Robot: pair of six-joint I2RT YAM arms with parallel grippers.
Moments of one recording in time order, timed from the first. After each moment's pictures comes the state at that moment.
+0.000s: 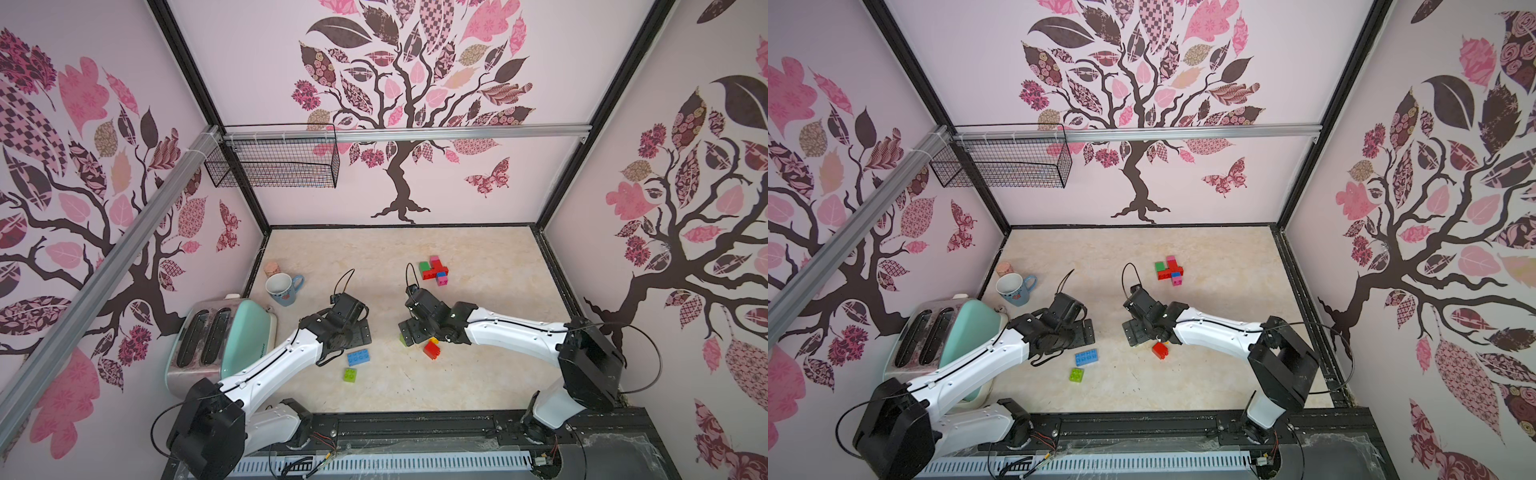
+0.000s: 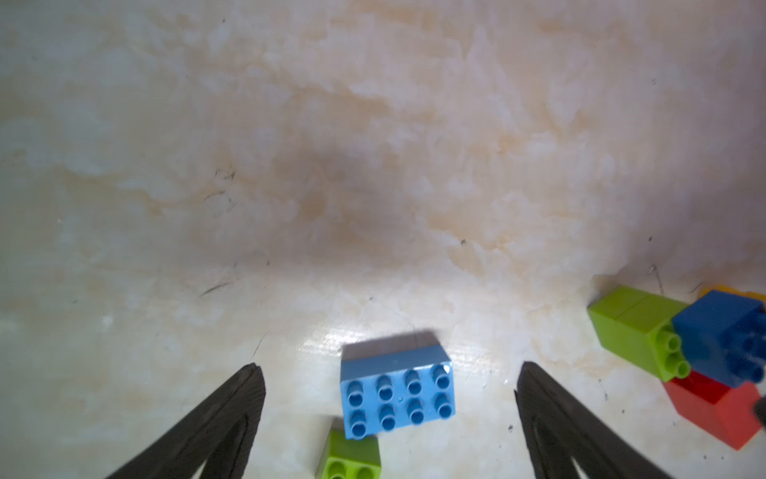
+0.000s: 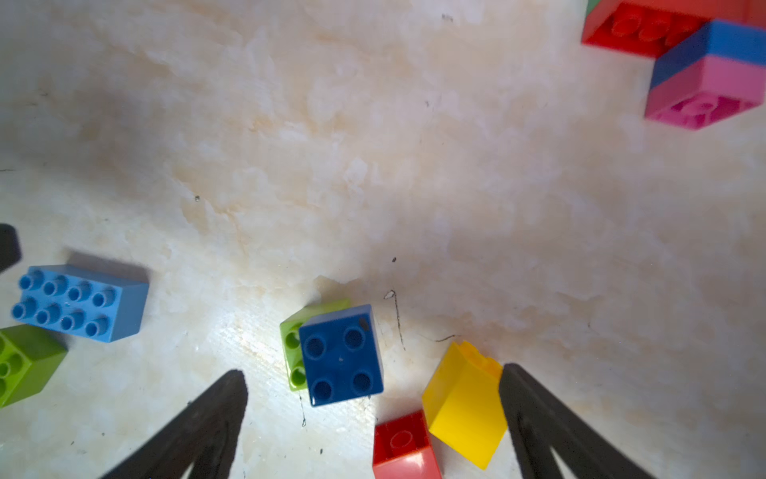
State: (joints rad) left arm -0.61 1.17 0.73 -0.75 -0.17 -0.76; right arm 0.92 1.57 1.03 -0.43 0.21 0.42
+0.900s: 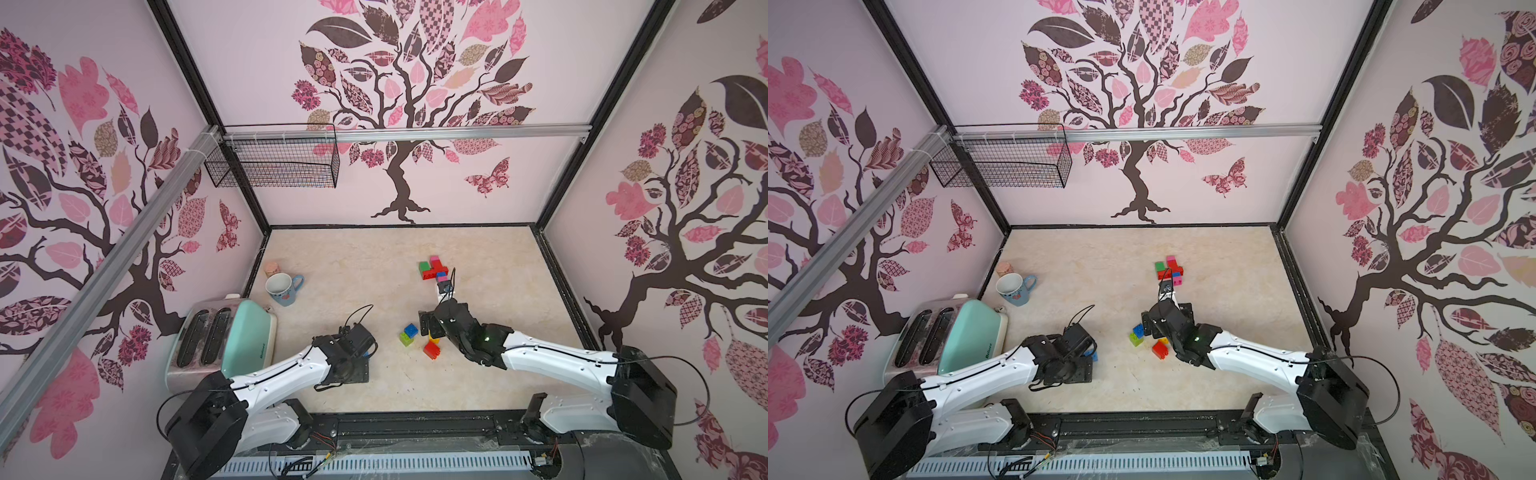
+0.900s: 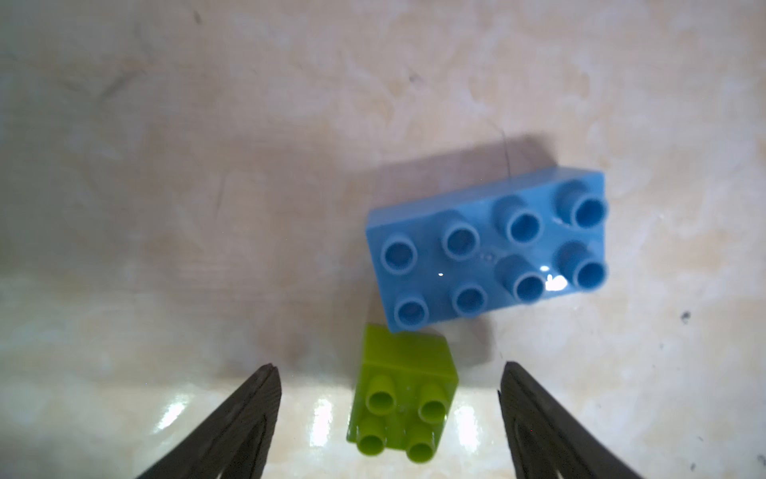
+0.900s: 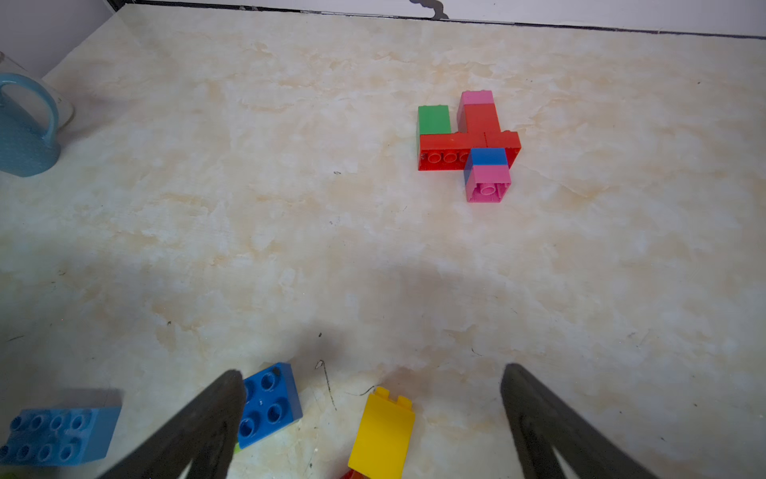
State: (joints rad) left arm -0.79 1.21 0.58 -0.79 -0.16 -0.79; right arm 0.91 1.29 0.72 -0.10 0.48 0.48
